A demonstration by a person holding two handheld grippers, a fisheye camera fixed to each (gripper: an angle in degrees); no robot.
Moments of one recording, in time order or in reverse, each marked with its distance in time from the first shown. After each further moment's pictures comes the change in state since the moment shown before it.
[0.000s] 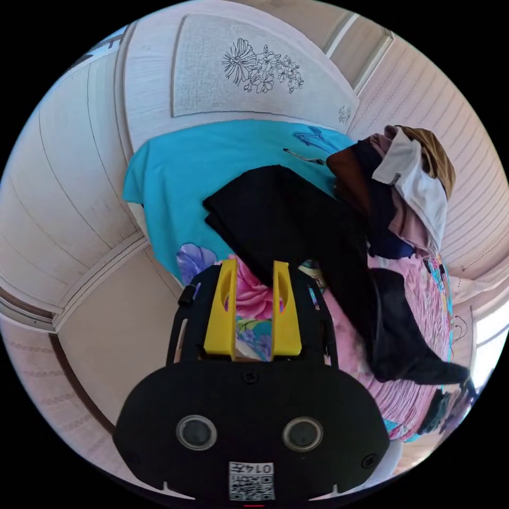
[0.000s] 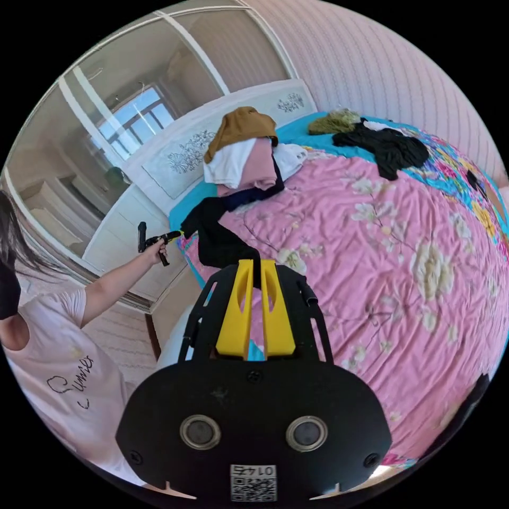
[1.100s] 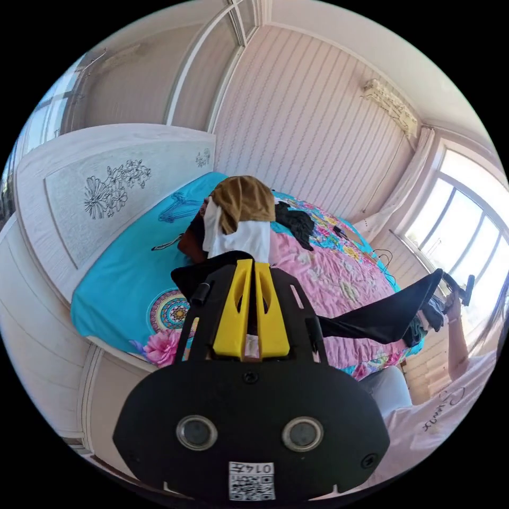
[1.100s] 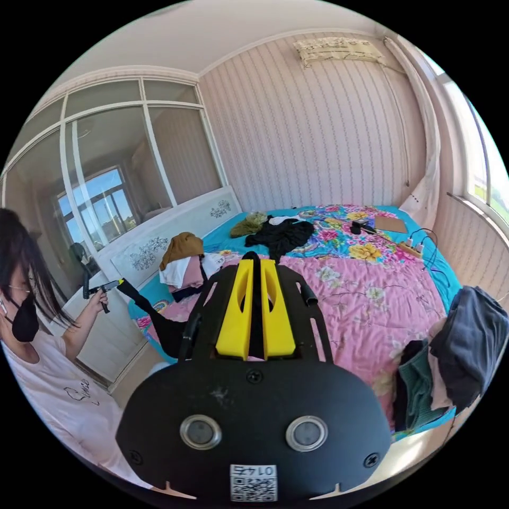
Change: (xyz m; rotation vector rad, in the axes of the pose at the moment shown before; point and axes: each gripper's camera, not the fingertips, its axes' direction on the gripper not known) left arm 0.165 0.046 -0.262 0.193 0.445 0.564; right arm 0.056 -0.013 -0.425 0.549 0.355 0.138
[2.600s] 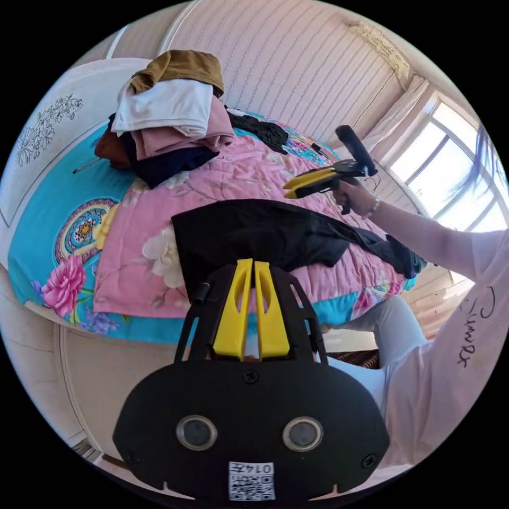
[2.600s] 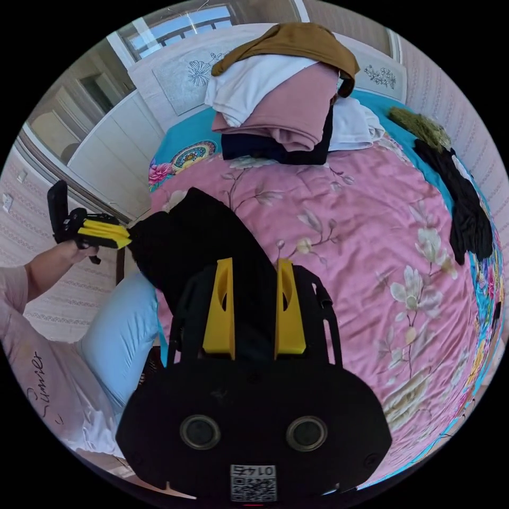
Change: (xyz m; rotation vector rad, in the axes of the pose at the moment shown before) left arm 0.063 0.201 0.199 -0.364 0.133 0.070; right arm -0.126 0.048 0.543 -0.820 -0.398 -0.678
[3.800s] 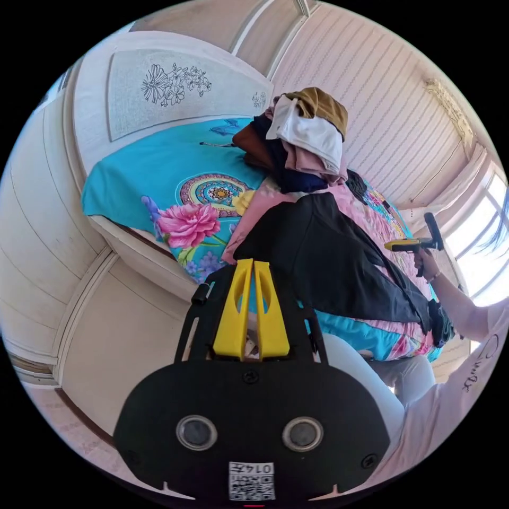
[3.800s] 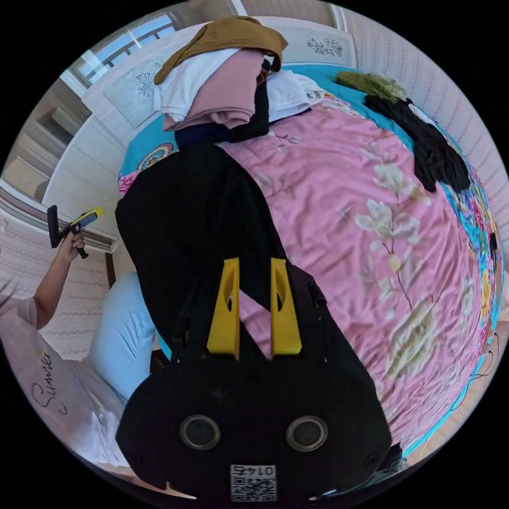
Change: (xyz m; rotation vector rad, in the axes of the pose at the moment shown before) left arm -0.205 0.039 -0.046 0.198 -0.264 -0.329; right arm 0.070 0.028 0.149 -0.040 0.066 0.241
